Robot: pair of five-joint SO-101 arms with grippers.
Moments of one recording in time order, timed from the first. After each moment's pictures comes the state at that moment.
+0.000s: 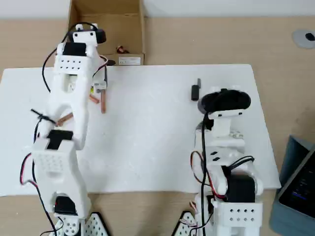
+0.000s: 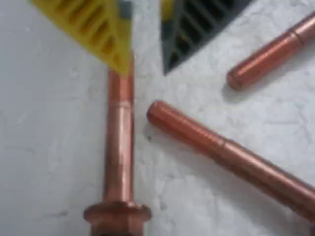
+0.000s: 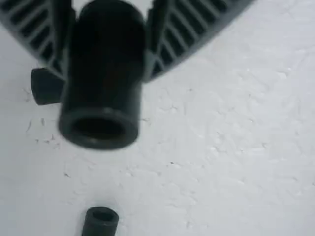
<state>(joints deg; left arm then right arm) 0.7 30.3 -30.3 87.7 -3.9 -3.3 -80.4 64.1 66.4 -8.0</state>
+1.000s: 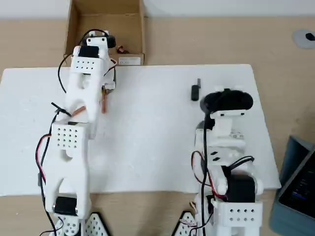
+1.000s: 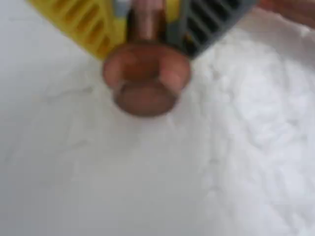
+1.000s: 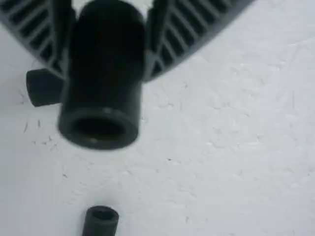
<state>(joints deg) 1.1 57.5 -55.8 88.8 -3.9 -3.3 -80.4 64.1 66.4 -10.2</state>
